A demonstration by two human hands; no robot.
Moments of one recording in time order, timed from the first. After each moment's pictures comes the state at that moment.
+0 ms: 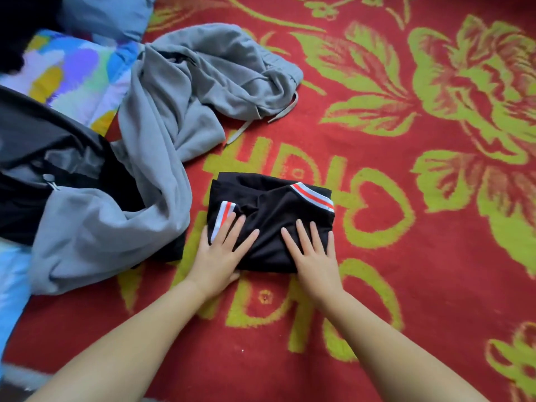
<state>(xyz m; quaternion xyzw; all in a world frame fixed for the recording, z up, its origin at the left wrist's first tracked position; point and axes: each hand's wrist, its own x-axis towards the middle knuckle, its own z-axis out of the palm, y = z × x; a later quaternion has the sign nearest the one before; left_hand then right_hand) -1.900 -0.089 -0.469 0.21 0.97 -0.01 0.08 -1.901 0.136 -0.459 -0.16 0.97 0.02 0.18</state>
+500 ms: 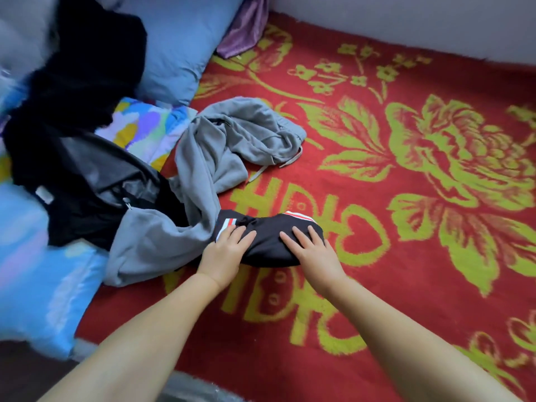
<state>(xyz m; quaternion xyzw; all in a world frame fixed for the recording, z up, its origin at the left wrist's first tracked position) -1.901 -0.104 -0.356 0.14 0.99 0.10 0.02 -1.919 0.119 -0.314 -0.20 0.95 0.00 0.24</state>
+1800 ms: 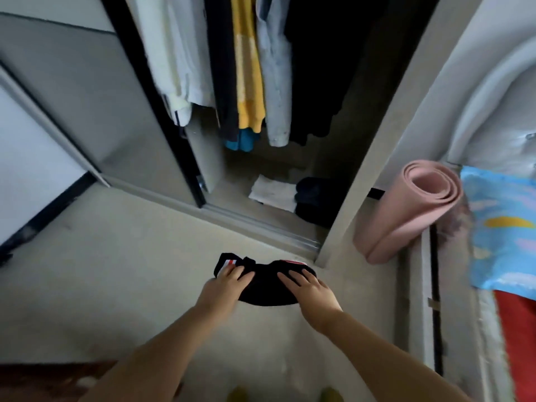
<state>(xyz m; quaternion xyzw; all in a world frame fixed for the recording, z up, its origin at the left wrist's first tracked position) -0.968 -0.123 -0.216 -0.63 0.77 0.08 0.09 -1.201 -0.157 -0.204 -0.85 0.47 0.11 0.21</state>
